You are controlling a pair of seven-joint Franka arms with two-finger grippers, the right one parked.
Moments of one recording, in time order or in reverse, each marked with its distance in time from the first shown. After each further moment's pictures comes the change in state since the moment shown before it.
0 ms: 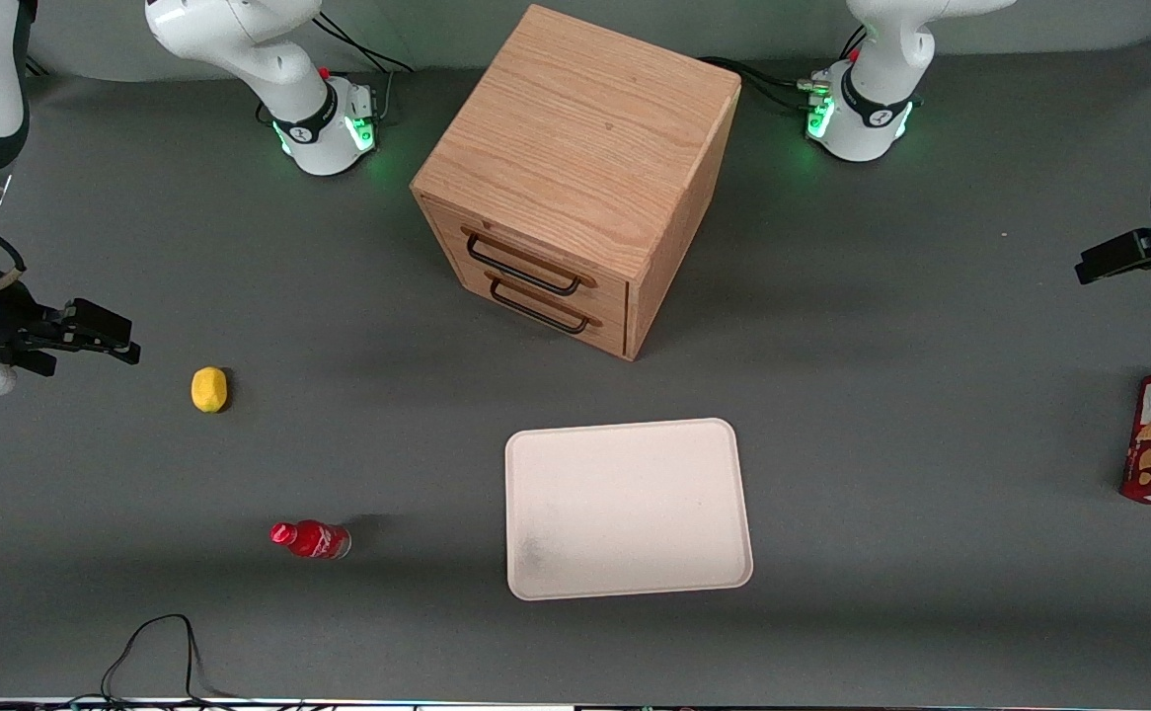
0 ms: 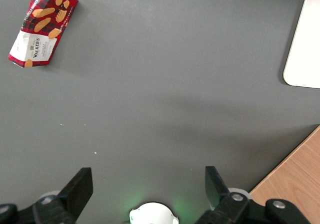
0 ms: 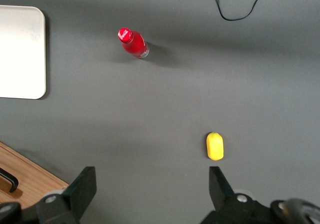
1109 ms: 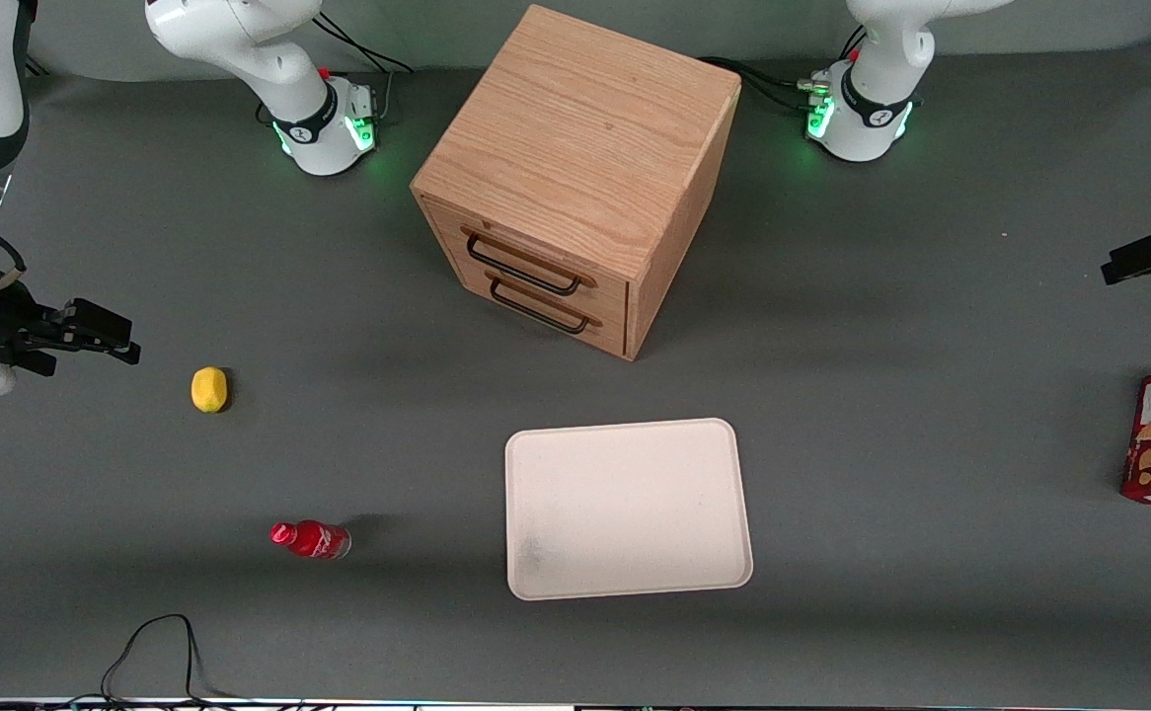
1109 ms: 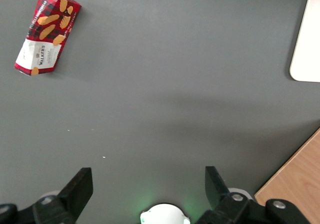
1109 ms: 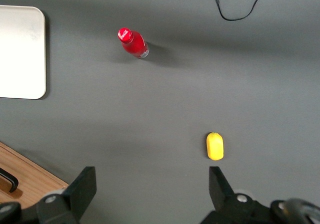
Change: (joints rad) arm 0.068 0.020 0.001 0.020 0.000 -0.003 0.123
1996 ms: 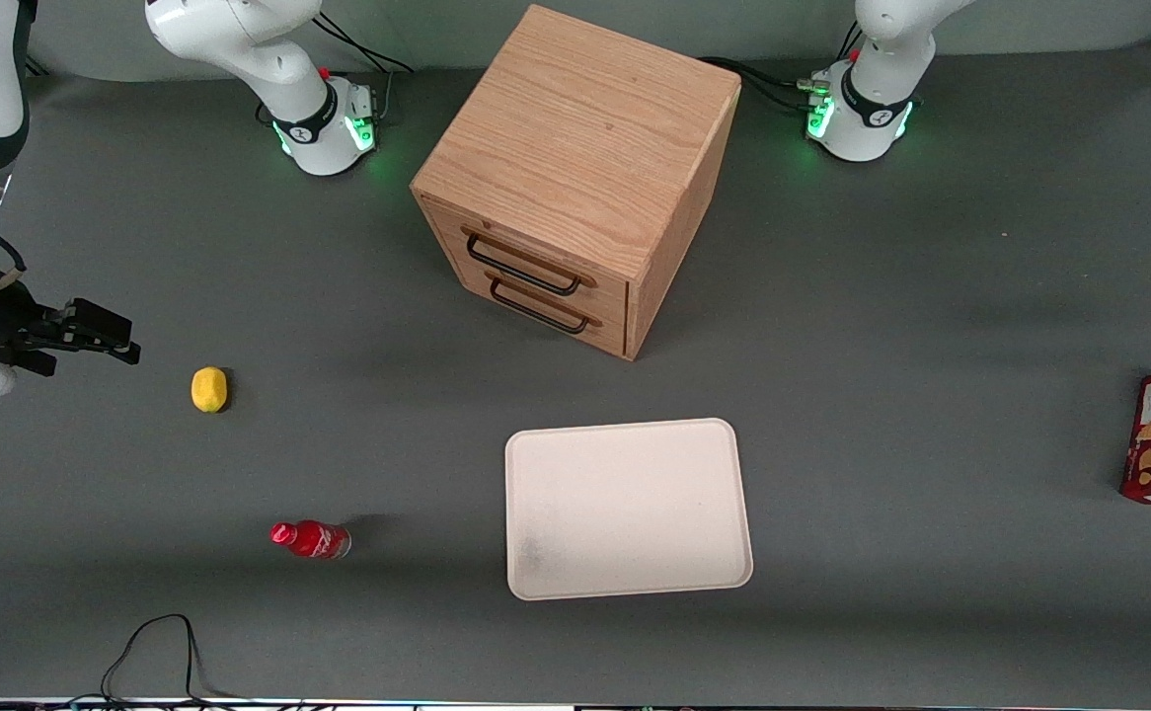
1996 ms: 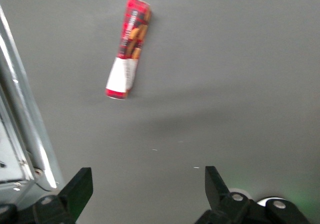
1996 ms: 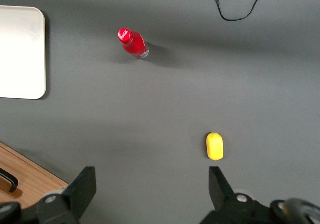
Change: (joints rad) arm 0.432 0.297 0.007 0.292 0.034 0.046 0.719
